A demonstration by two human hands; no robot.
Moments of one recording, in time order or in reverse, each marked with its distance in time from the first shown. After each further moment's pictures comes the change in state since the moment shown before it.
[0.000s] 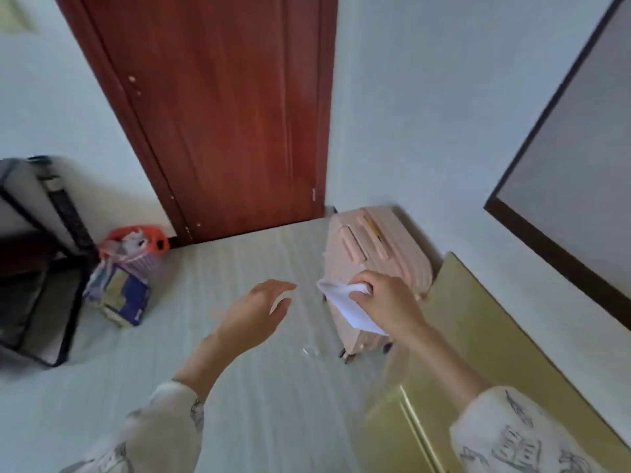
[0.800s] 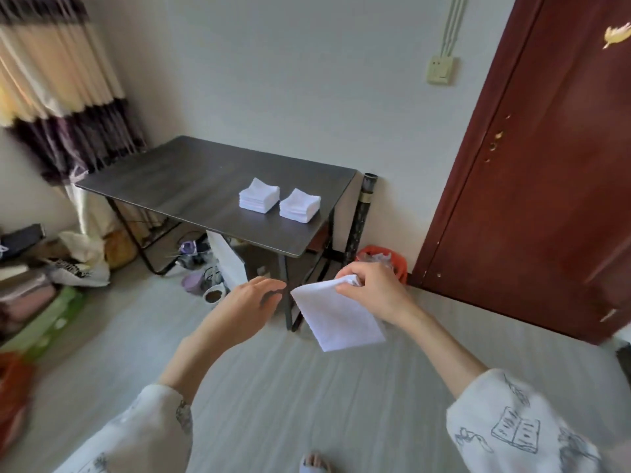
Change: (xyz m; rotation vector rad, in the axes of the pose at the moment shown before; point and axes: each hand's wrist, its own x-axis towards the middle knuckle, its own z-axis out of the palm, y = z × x) left_hand -0.372 -0.445 -0.349 0.100 0.430 -0.687; right_hand 0.005 -0.621 0.364 0.176 -0.508 -0.761
